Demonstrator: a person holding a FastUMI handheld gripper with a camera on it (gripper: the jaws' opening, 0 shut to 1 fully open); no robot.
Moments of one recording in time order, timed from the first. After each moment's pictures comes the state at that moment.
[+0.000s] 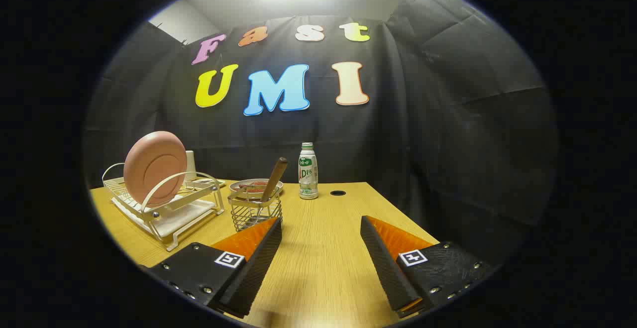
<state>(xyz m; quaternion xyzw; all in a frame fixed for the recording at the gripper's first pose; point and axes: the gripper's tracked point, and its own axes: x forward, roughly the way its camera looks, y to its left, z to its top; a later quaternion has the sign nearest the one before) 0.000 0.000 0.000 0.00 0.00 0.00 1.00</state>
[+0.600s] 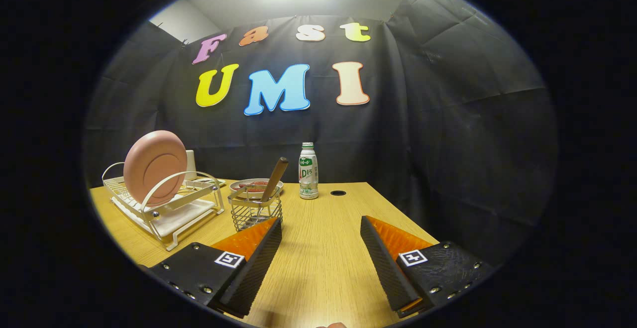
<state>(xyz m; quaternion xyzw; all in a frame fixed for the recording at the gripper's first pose) 0.003 0.000 0.002 0.00 0.00 0.00 1.00</state>
